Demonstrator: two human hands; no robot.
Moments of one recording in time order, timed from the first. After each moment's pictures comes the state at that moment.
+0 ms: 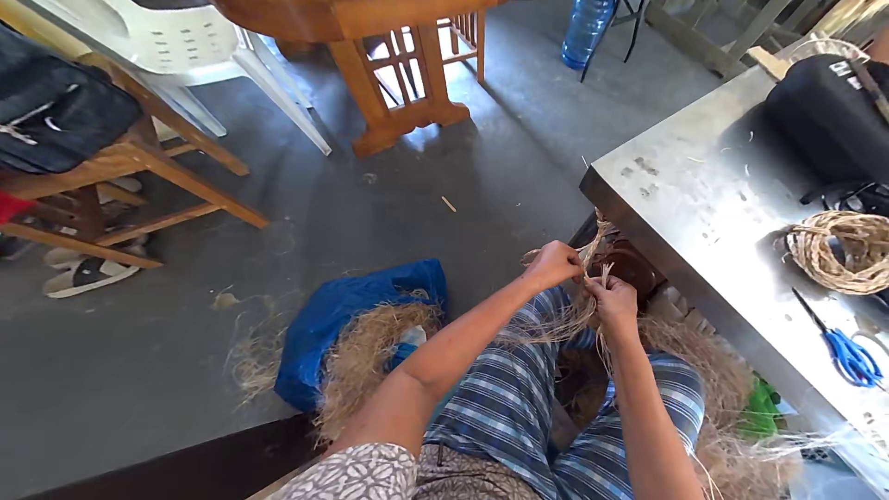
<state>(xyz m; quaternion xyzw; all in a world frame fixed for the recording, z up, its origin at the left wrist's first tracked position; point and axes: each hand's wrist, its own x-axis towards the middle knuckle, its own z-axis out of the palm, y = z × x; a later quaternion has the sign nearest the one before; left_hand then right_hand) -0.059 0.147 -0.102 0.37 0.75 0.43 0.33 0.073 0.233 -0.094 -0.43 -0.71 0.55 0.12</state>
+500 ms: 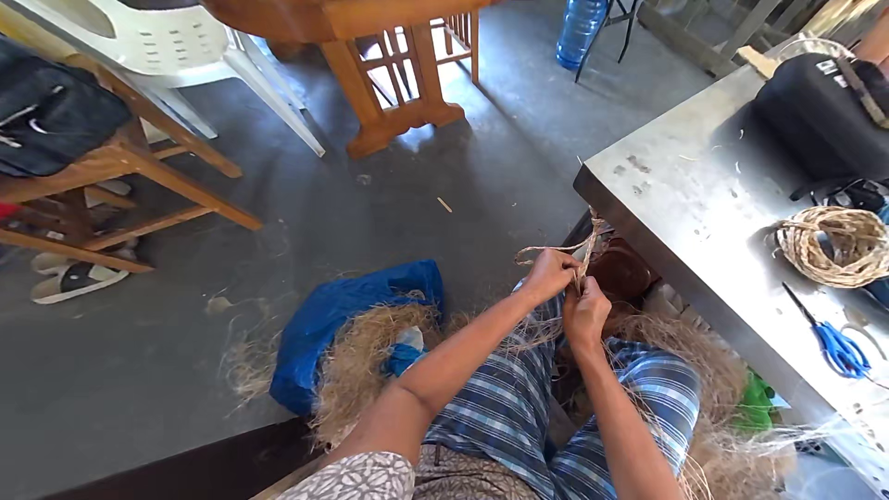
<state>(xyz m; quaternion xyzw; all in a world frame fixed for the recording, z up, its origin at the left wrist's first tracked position) -0.032 0.139 -0.111 0.33 0.72 0.54 0.29 0.078 0.186 -0.118 -0.30 -0.87 0.26 0.28</state>
